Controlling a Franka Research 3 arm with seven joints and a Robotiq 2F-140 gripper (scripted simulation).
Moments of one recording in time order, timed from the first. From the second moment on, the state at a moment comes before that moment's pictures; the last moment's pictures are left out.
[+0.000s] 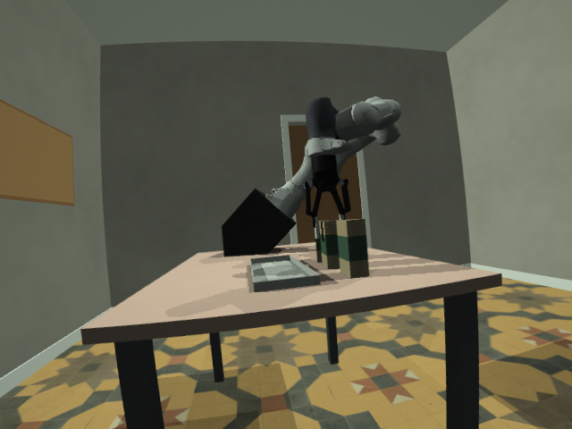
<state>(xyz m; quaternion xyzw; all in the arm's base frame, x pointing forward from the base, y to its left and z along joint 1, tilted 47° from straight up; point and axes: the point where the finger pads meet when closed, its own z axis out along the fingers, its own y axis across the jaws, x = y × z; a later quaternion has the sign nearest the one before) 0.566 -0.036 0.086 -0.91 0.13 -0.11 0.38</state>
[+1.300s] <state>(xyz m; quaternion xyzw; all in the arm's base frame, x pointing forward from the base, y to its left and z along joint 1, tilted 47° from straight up) 0.562 -0.042 0.094 -0.91 0.13 -0.11 0.38</state>
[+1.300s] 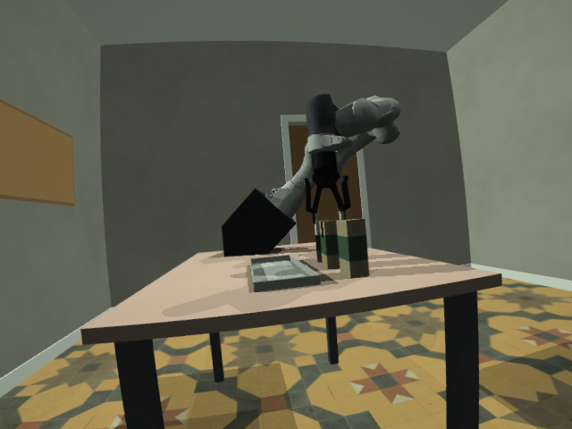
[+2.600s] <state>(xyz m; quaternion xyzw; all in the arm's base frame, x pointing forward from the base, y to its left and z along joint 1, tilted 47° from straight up) 0.665 -0.119 0.173 -0.92 0.09 -0.13 0.37</state>
